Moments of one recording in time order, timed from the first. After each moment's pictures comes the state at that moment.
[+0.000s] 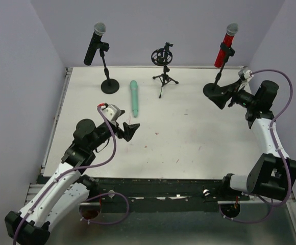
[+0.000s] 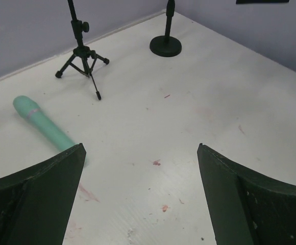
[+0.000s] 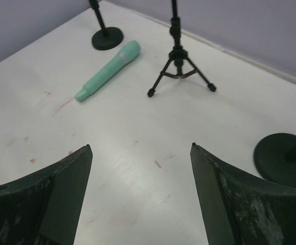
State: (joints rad) left arm -0.53 0.65 0.61 0.02 0.28 0.00; right arm -0.27 1.32 0.97 0.14 -1.05 -0.08
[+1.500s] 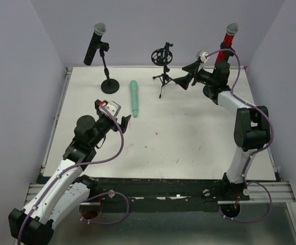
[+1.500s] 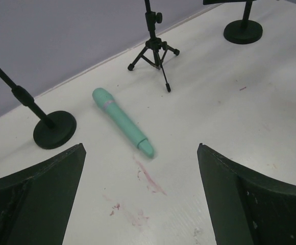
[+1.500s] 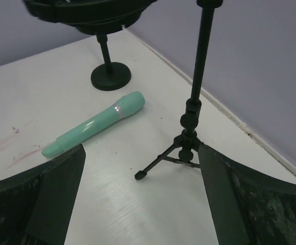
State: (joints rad) left arm -0.45 0.74 0.62 0.07 0.14 0.15; right arm 0.12 1.86 1.30 0.54 -0.92 -0.05
